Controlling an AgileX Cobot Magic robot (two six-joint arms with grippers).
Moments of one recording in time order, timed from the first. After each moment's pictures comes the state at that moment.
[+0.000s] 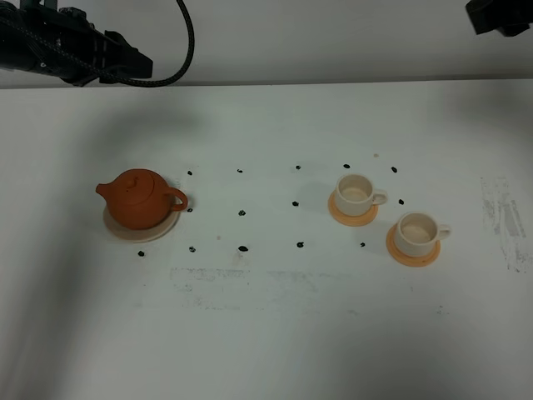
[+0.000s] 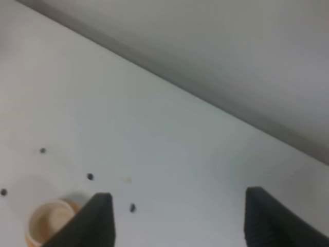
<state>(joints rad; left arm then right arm) -0.04 1.89 -1.55 -0.85 0.68 0.83 0.04 1.54 -1.59 0.22 0.86 -0.50</state>
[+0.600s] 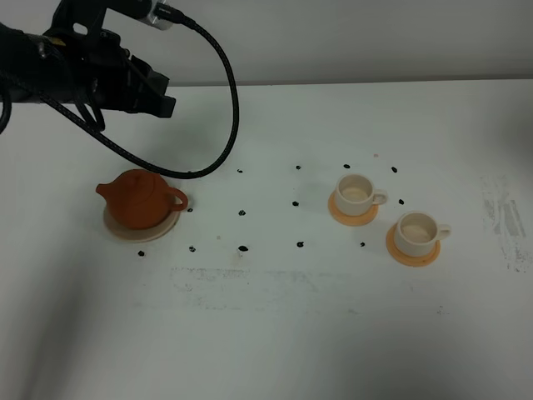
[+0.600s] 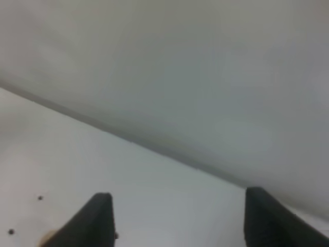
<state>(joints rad) -0.24 1.67 -1.26 -0.61 0.32 0.82 0.04 1.06 -1.30 0.18 0.75 -0.40</state>
